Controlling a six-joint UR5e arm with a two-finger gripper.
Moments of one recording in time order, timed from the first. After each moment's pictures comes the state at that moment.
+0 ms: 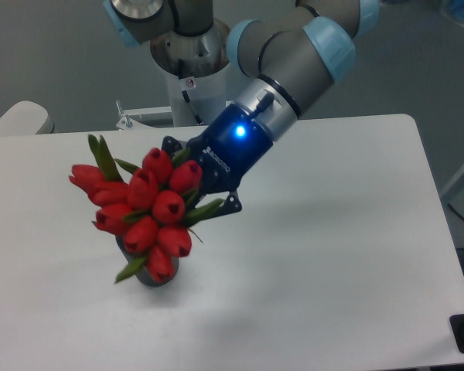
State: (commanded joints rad) arm 2.53 -1.77 -1.63 -0.80 0.36 0.81
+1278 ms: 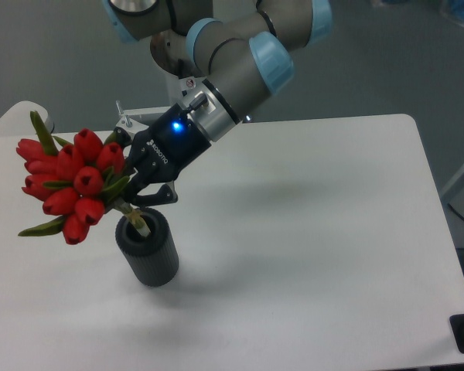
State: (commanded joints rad) arm 2.47 -1.75 -1.85 -0.80 0.37 1.11
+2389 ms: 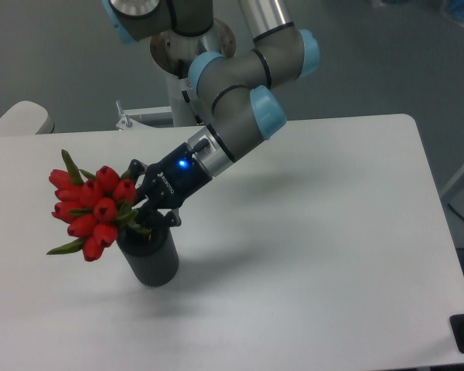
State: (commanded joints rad) arm 2.47 -1.84 -1.95 -0.80 0.37 1.26
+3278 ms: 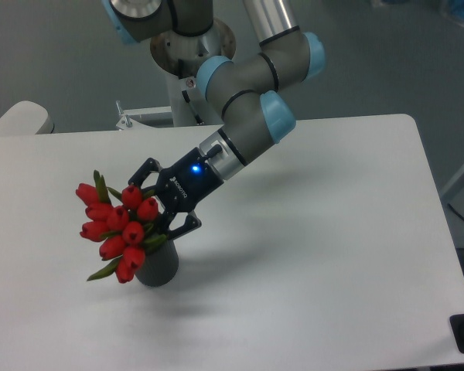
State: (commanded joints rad) arm 2.52 -1.84 -1.95 -0.80 0.36 1.25
